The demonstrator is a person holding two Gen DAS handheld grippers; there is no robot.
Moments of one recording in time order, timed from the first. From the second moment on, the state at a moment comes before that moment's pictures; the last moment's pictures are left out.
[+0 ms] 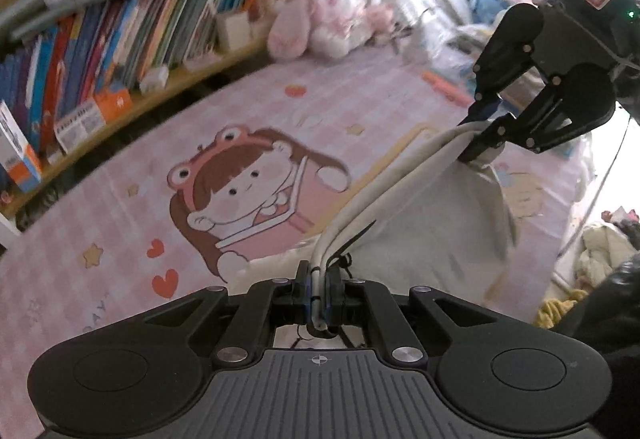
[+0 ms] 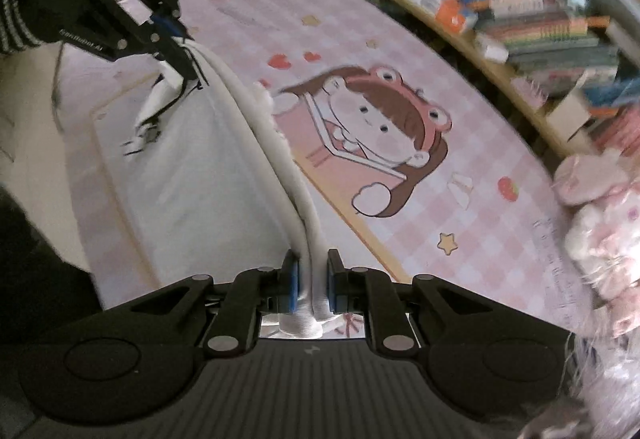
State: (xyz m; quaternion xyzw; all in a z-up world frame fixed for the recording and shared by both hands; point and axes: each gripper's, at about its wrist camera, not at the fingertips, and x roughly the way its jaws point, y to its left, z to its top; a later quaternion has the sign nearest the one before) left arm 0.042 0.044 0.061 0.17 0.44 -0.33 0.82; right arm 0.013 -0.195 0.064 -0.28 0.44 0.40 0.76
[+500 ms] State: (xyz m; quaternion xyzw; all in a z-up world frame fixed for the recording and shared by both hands) left arm 0.086 0.113 0.014 0.01 0.45 -0.24 0.86; right arm 0.090 -0.233 -0.005 -0.09 0.51 0.30 0.80
